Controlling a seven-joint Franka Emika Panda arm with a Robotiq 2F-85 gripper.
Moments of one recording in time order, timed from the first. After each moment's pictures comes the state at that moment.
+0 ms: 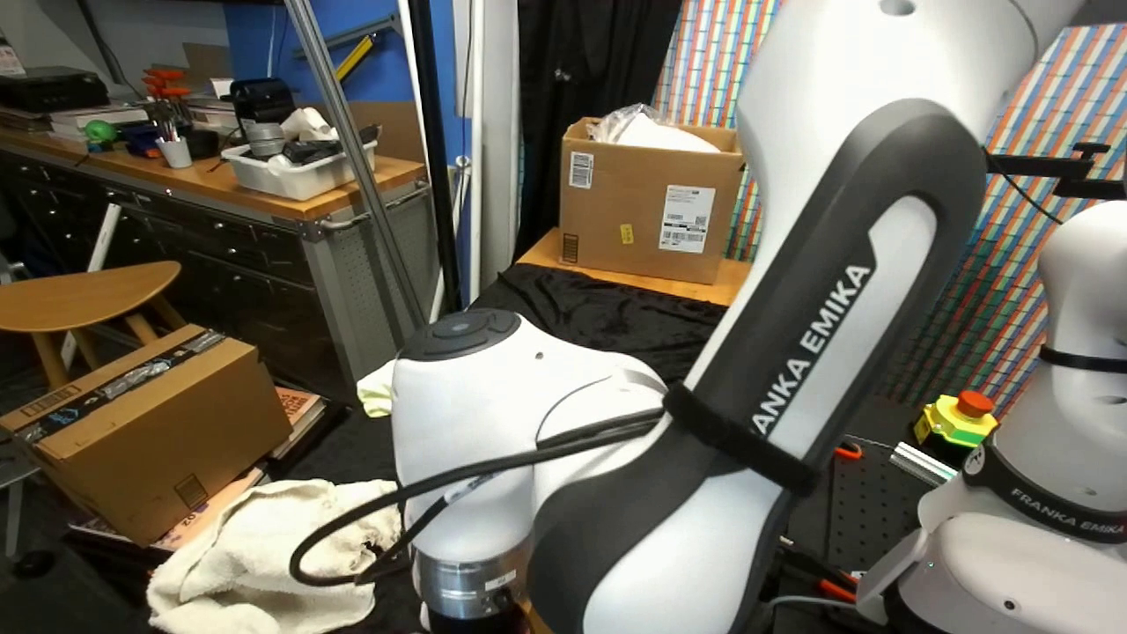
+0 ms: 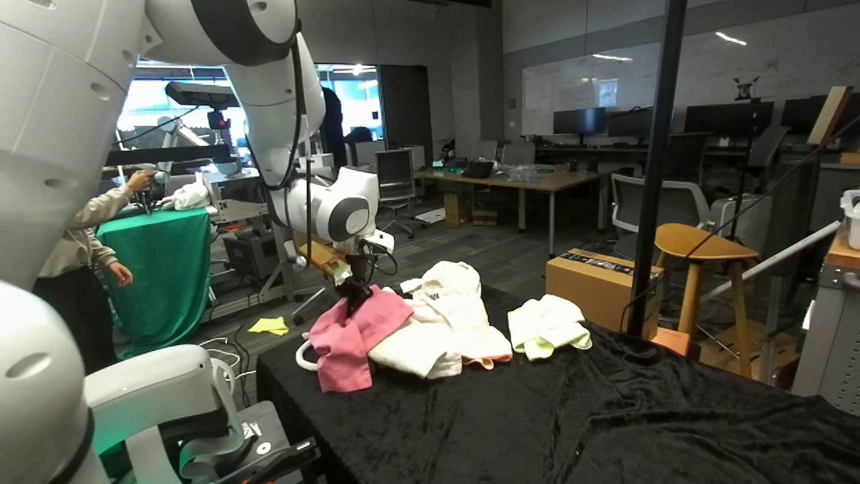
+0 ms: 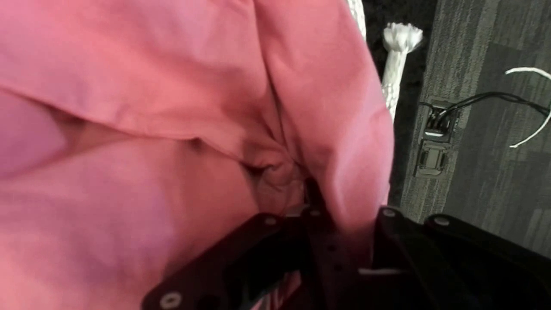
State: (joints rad) arm 0.49 0.52 0.28 -2.08 0.15 2.62 0.34
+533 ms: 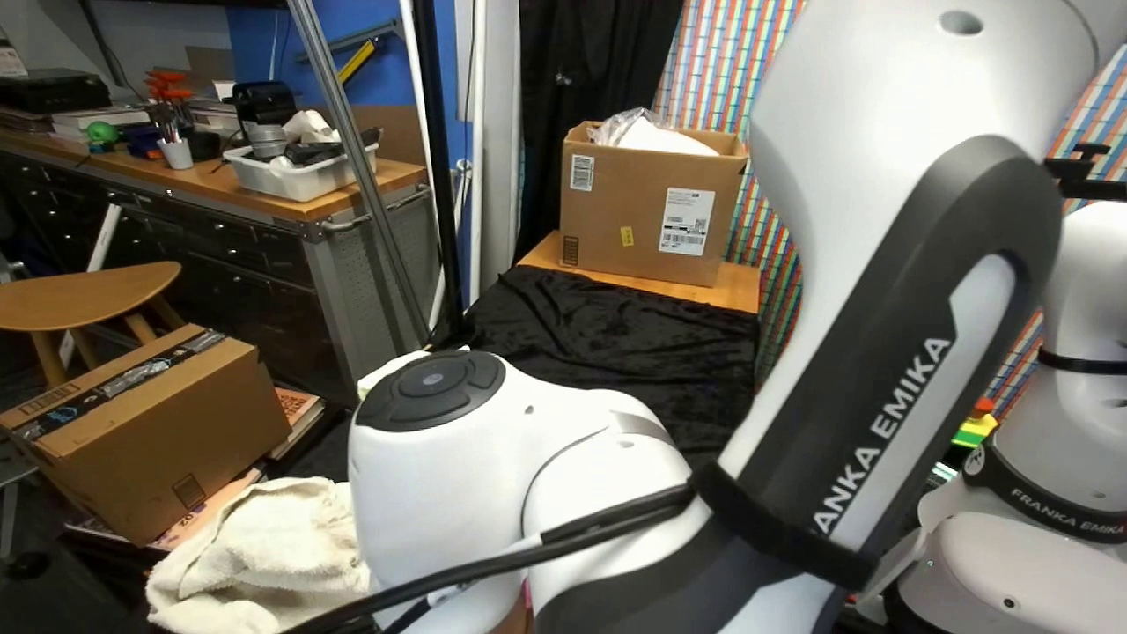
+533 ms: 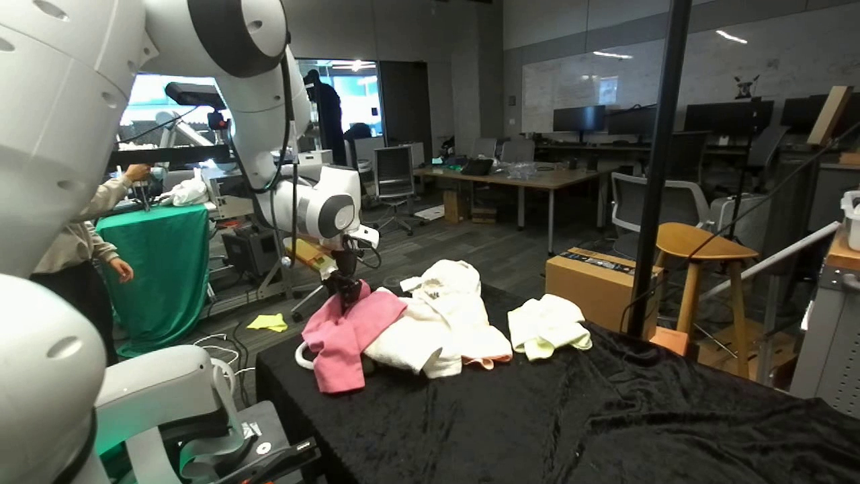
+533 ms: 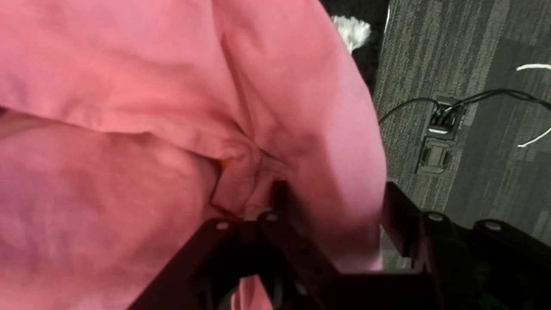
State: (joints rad) arm 0.61 0.55 0.24 -2.01 0.10 2.62 0.44
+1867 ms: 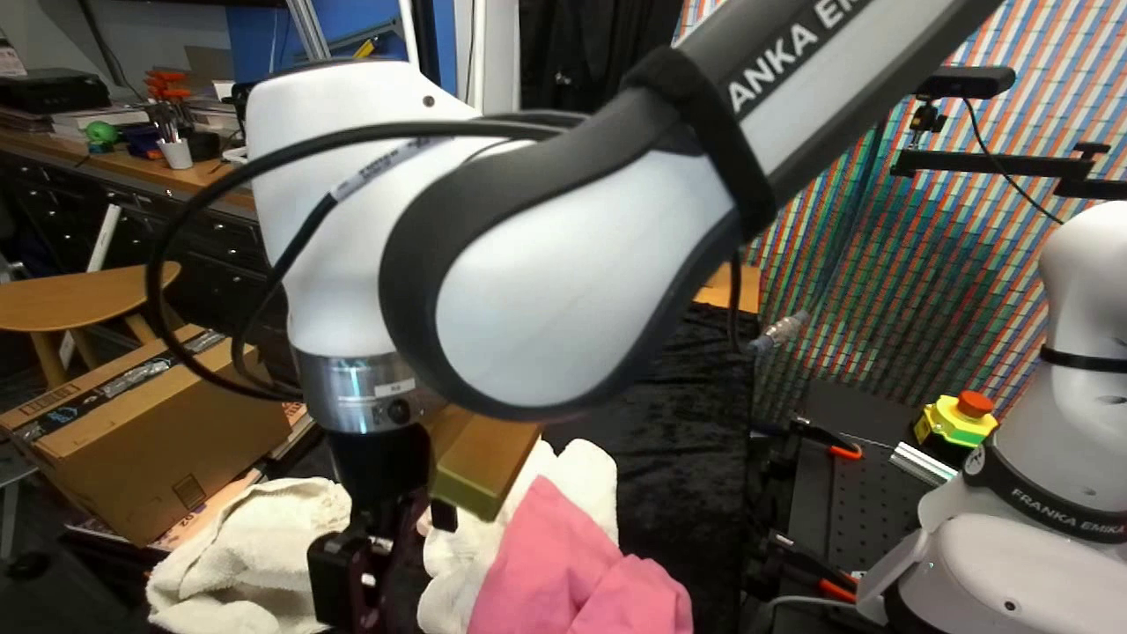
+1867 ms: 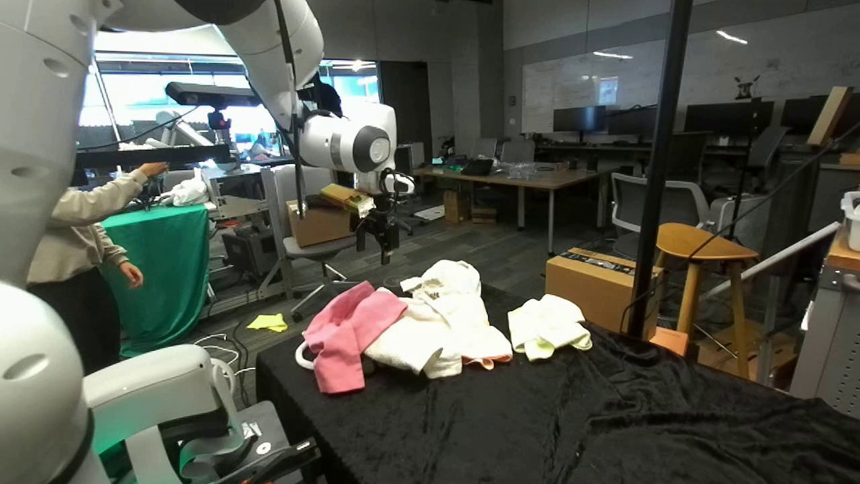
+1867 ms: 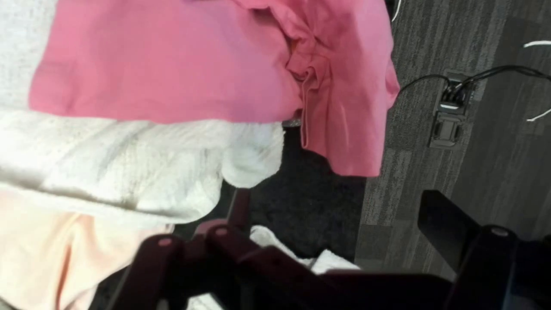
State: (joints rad) arm 0.48 0.39 0.22 -1.88 0.08 2.29 0.36
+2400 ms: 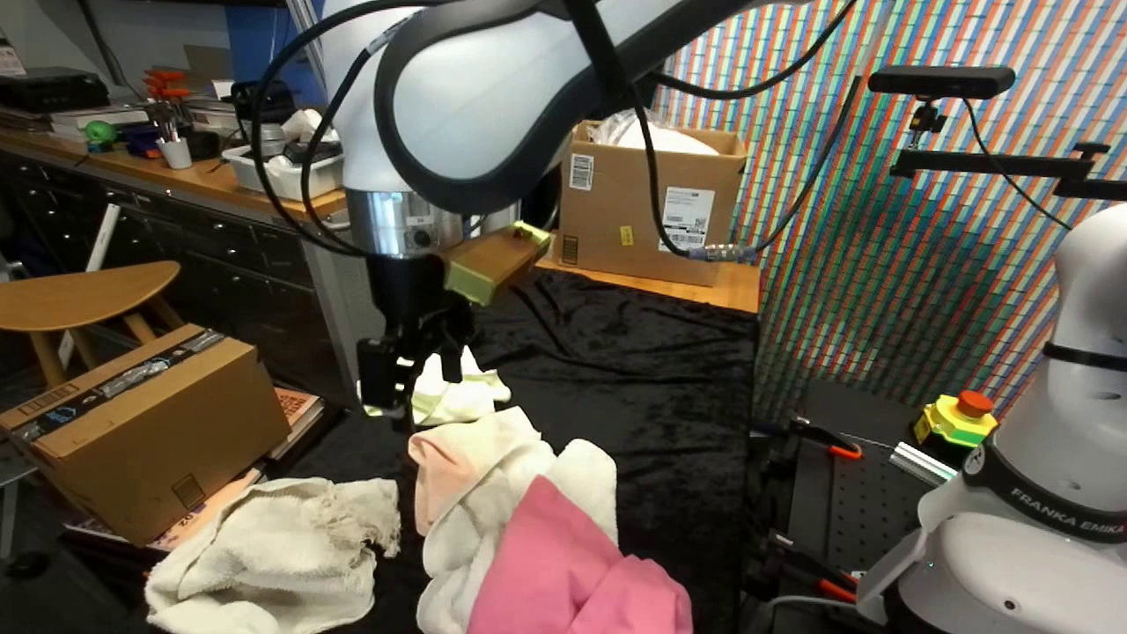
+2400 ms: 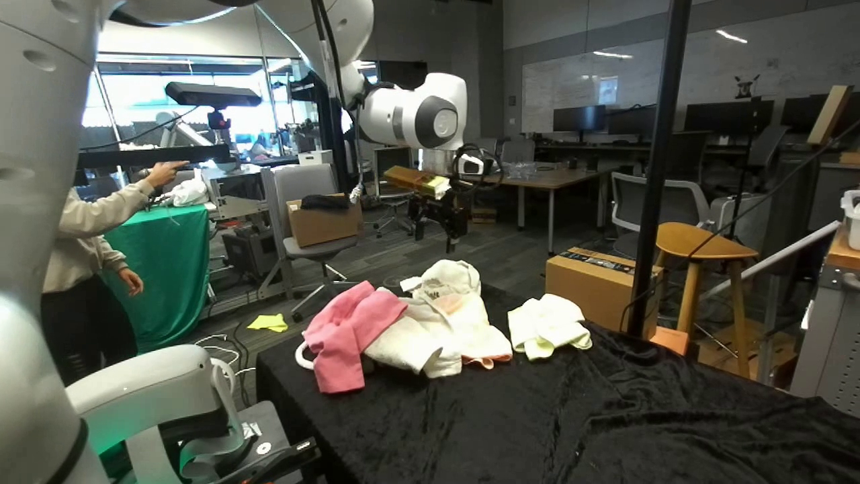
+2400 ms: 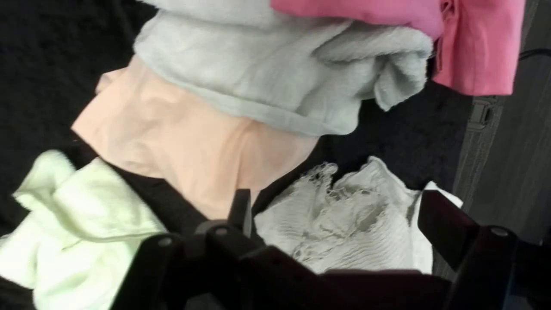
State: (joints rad) arm 0.29 0.39 0.17 -1.77 0.08 2.15 0.14
